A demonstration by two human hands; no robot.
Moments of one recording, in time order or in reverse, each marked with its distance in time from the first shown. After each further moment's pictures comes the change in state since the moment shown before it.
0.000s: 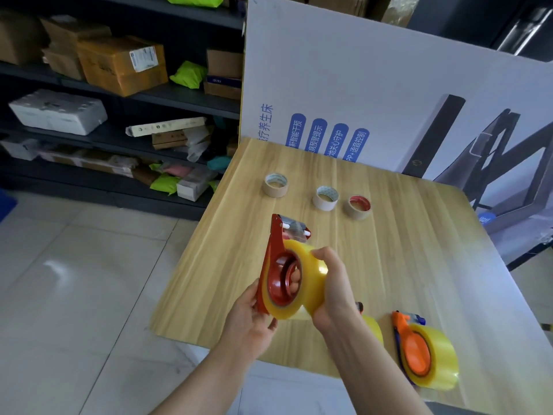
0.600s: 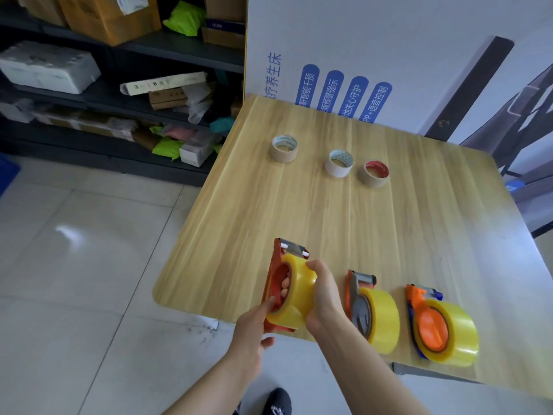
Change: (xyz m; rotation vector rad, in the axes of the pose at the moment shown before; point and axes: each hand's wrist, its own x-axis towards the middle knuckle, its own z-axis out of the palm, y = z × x) left_hand 0.026 -0.052 -0.055 0.430 0.206 0.008; right_hand 0.049 0.068 -0.025 0.090 0.148 0.245
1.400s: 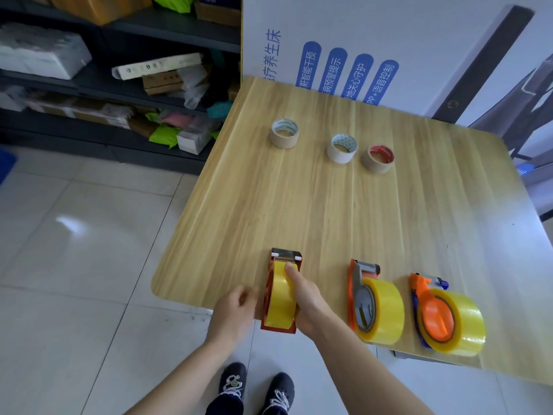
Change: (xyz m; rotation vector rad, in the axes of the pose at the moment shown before) left_hand 0.023 0.008 -0.041 0.808 0.116 0.425; right_hand 0.046 0.039 -0.017 -0.354 -0.012 0.084
